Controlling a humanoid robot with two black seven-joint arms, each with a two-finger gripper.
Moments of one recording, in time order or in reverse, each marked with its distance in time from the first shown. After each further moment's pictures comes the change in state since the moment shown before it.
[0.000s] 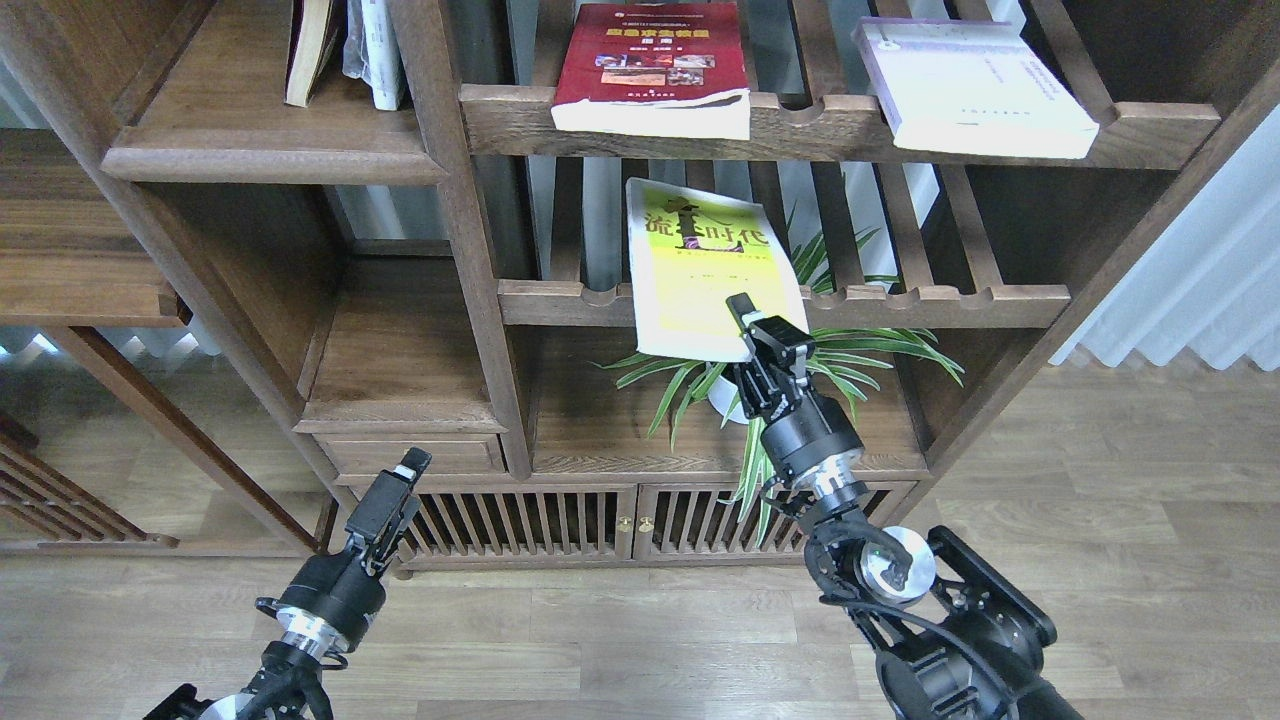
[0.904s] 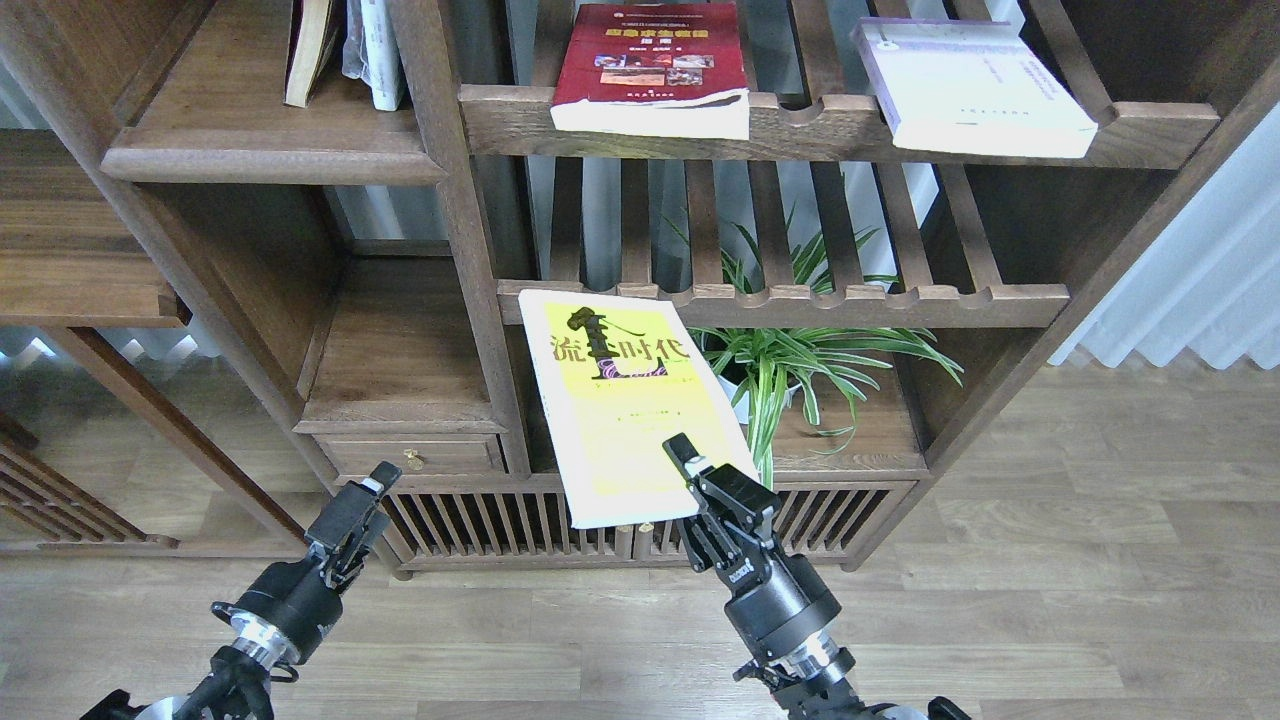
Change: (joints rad) left arm 0.002 0.178 0.055 -0.040 -0.253 0.000 0.275; right arm -0.362 0.000 -0.075 0.198 -0.091 0.081 -0.207
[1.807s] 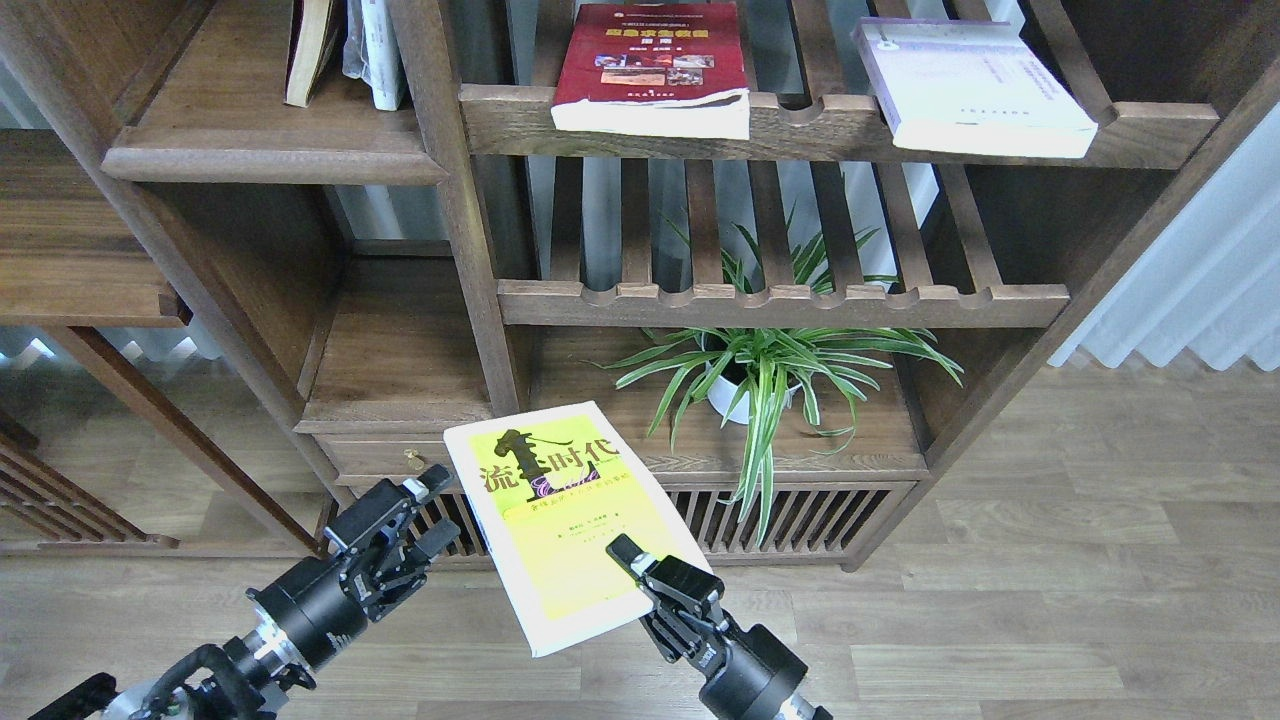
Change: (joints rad) left arm -0.034 0.094 0.192 -0.181 -0.222 0.000 0.092; right arm 0.004 0.000 -0.077 -0.114 -0.048 0.000 -0.067
